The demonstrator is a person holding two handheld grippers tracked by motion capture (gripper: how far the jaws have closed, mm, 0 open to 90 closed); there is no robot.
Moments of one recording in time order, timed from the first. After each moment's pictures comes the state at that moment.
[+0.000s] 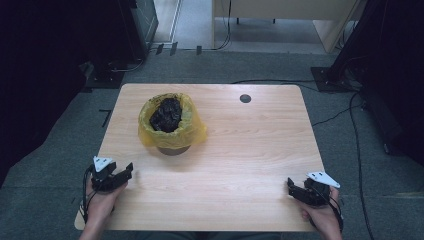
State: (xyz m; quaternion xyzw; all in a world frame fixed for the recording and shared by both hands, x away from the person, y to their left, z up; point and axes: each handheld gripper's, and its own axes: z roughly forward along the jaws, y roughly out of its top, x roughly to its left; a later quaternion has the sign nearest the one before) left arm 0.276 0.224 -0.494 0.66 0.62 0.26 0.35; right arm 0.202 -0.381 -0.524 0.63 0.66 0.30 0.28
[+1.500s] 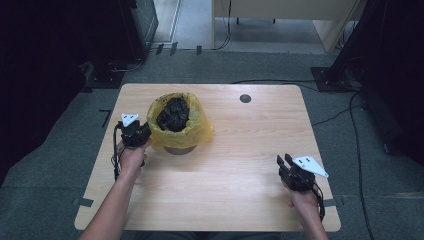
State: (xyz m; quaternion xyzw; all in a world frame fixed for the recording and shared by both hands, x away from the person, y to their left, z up) left arm 0.377 0.144 -0.451 0.64 0.58 0.25 0.43; right arm 0.231 -0.327 -0.475 0.57 0.64 0.40 0.32
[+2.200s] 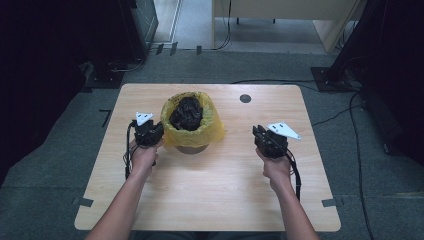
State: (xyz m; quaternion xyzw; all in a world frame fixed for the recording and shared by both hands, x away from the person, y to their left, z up) left arm 0.378 0.109 -0.450 0.66 0.56 0.23 0.44; right arm 0.310 -0.264 -0.430 0.55 0.64 0.45 0.29
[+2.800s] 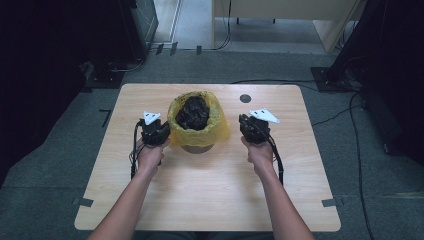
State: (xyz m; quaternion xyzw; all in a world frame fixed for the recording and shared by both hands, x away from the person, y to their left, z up) left arm 0.380 0.087 -0.450 0.68 0.55 0.23 0.44; right arm 0.360 -0.224 -0.433 0.56 0.64 0.45 0.28
